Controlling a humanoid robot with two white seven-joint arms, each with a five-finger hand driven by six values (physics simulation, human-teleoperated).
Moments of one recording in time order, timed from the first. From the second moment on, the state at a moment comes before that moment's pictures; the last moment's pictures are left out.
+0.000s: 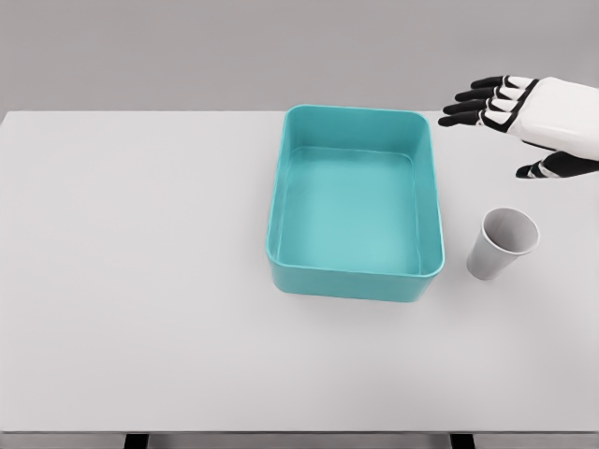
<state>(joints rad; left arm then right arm) 0.07 0.00 -0.10 -0.09 0.12 0.00 -0.04 -0.48 -1.00 0.21 -1.76 0.14 -0.61 0.61</state>
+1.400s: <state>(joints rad) 0.07 0.00 -0.10 -0.09 0.12 0.00 -0.04 0.21 -0.84 -0.13 -1.57 -0.64 -0.32 0.61</state>
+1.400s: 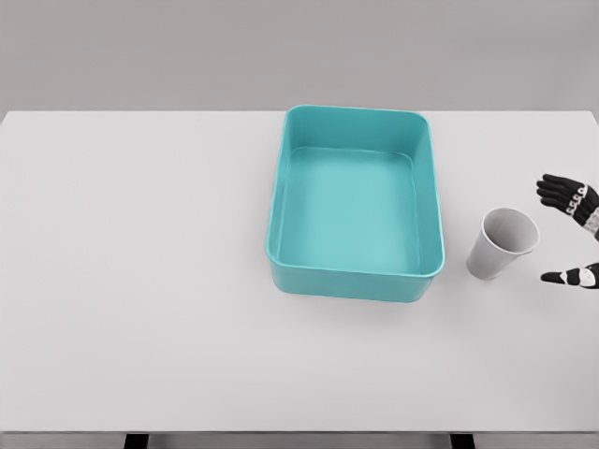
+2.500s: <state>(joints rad) 0.07 0.00 -0.10 -0.09 0.12 0.00 -0.04 0.08 -0.60 -0.03 -1.33 -0.62 -0.28 0.61</state>
